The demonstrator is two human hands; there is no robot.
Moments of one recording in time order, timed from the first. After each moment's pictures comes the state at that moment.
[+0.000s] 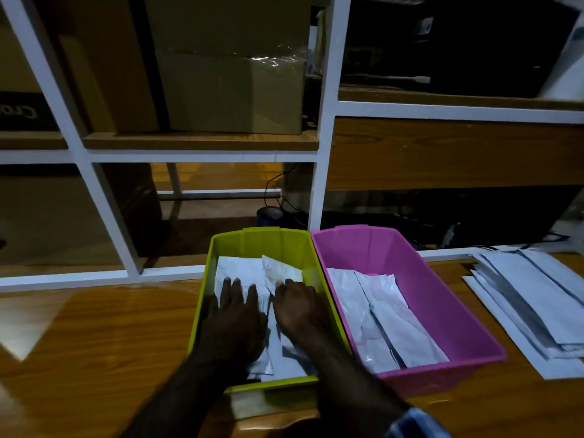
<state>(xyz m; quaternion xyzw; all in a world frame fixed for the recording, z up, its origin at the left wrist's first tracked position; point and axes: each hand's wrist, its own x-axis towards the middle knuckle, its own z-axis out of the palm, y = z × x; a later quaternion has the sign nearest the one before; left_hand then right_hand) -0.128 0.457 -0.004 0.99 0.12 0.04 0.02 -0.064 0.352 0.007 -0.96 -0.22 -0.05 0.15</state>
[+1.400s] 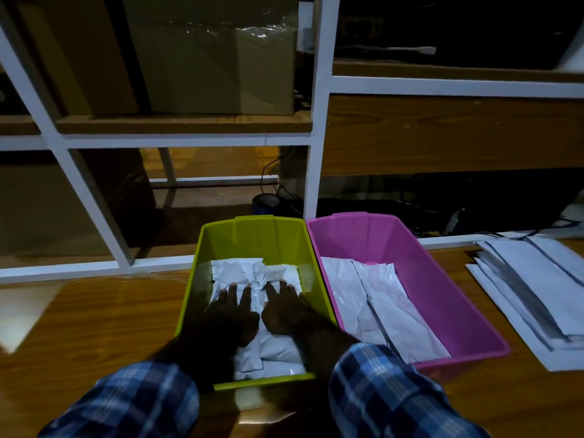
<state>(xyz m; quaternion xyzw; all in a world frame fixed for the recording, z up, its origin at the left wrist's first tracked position) -0.090 0.476 -0.077 0.99 0.10 -0.08 0.06 -0.029 0.358 -0.053 -0.94 -0.23 0.21 0.13</state>
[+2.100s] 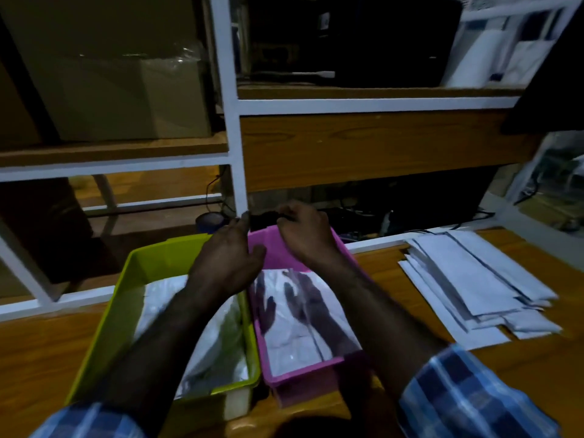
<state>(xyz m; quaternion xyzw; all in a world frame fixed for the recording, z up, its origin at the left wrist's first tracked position) -0.055 0.343 0.122 0.96 0.04 0.17 0.22 0.014 0.216 0.129 -0.89 -0.15 -0.07 0.43</state>
